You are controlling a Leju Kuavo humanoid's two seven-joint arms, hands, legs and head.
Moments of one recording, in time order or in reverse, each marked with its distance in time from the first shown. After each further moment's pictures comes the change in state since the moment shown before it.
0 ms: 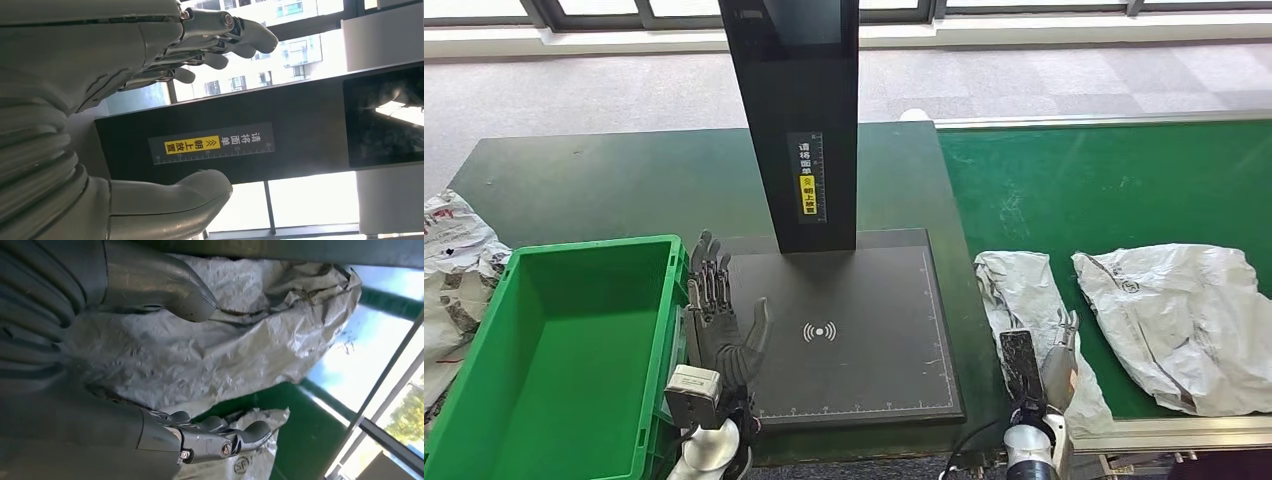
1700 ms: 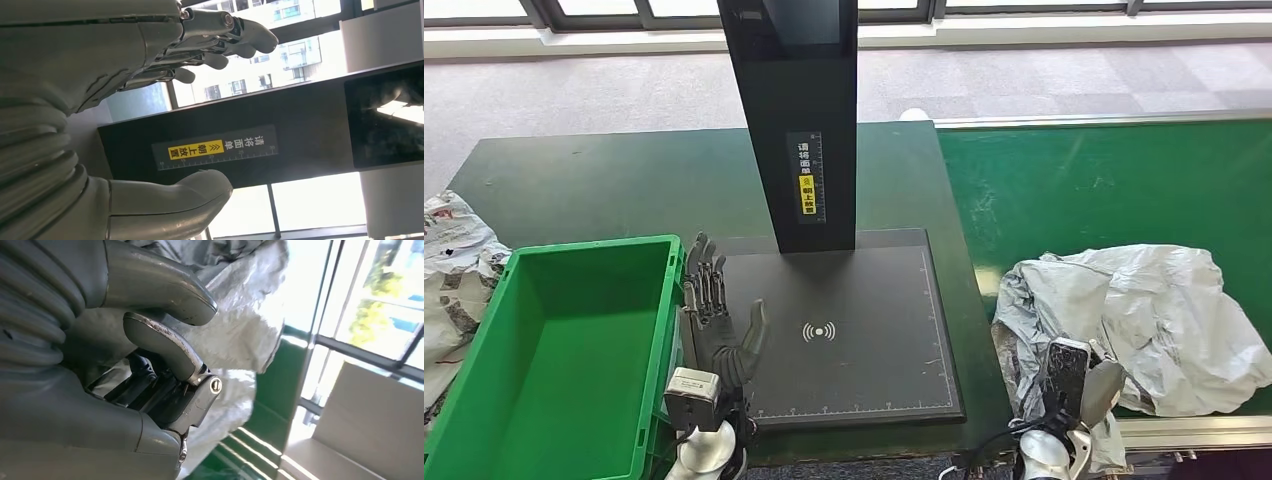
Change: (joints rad) left arm 0.012 -0.003 0.026 -0.009 -0.036 -0.024 0.000; right arm 0.143 -0.023 0.233 -0.265 -0.415 -0.204 -0.049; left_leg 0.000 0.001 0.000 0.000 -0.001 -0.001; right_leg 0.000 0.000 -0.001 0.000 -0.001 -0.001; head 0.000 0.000
